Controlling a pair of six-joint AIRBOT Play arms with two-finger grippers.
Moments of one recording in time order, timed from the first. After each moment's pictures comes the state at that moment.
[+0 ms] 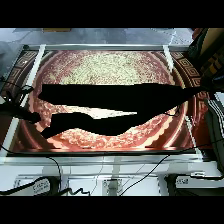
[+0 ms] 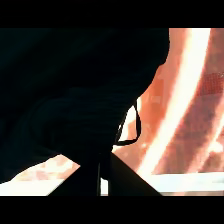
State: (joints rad) left arm 0.41 -1.33 1.12 1.43 -1.17 -0.72; right arm -0.46 -1.48 1.71 -1.28 1.45 1.31
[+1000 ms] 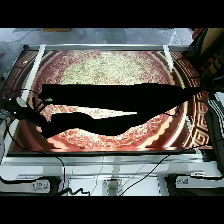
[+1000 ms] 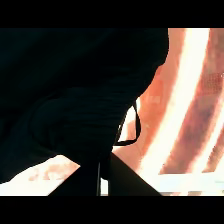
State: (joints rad) left arm 0.29 -1.51 1.05 1.39 -1.20 -0.50; right arm -0.46 -1.49 1.71 -1.28 1.45 1.31
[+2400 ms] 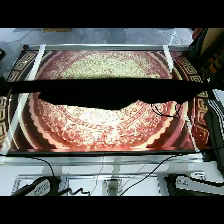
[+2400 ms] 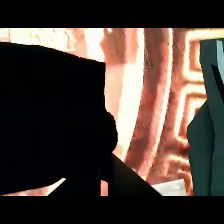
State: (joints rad) left arm 0.33 -1.18 1.43 1.75 -1.03 -0.85; right arm -0.46 -1.39 1.71 -1.49 1.41 1.40
